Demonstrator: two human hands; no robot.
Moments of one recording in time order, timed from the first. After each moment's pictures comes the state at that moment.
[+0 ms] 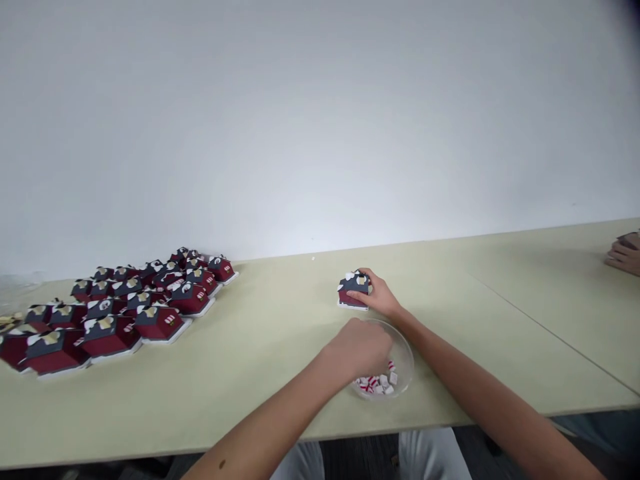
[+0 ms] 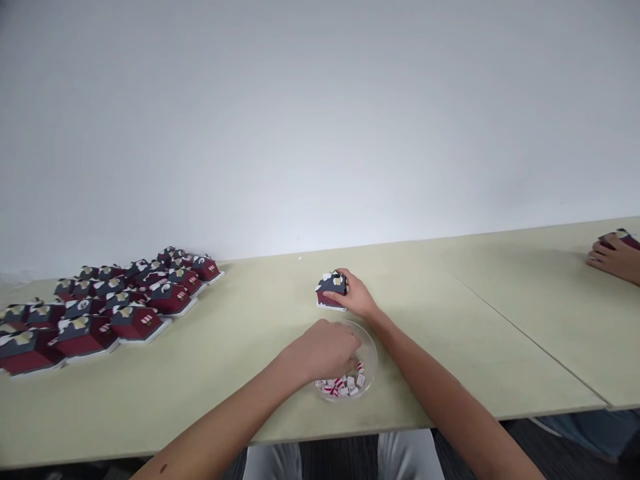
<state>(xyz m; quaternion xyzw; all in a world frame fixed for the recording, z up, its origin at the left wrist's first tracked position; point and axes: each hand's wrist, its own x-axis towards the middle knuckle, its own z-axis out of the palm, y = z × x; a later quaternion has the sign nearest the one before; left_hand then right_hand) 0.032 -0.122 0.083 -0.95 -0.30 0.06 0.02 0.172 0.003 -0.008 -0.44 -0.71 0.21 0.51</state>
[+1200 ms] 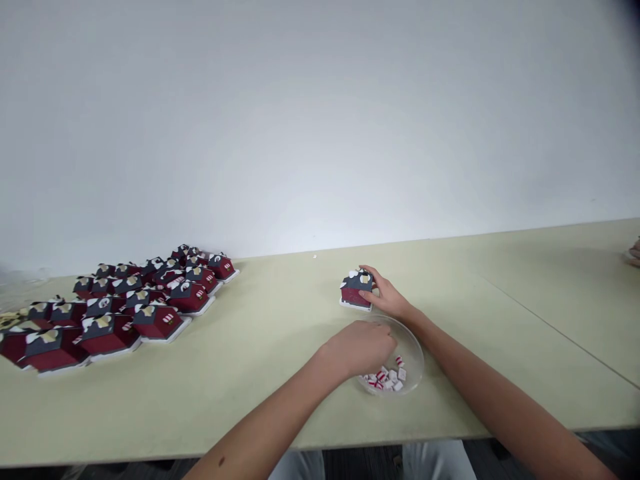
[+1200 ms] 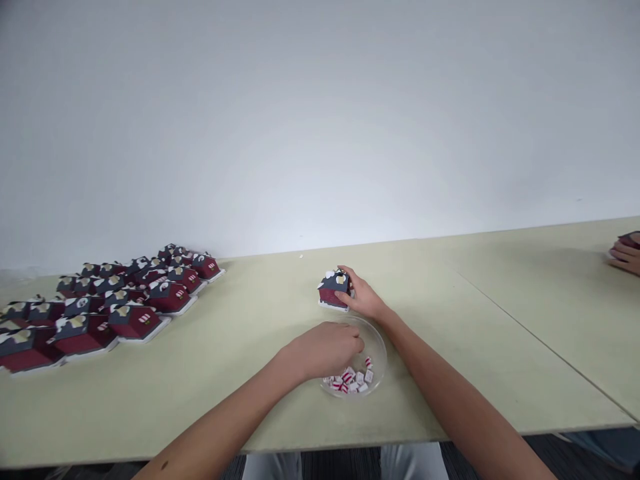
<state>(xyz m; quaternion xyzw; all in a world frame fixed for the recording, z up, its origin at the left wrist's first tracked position) 0.026 -0.100 0.060 -0.98 -0.21 0.04 0.04 0.191 0.001 -0.006 -0.40 -0.76 0.24 0.44</state>
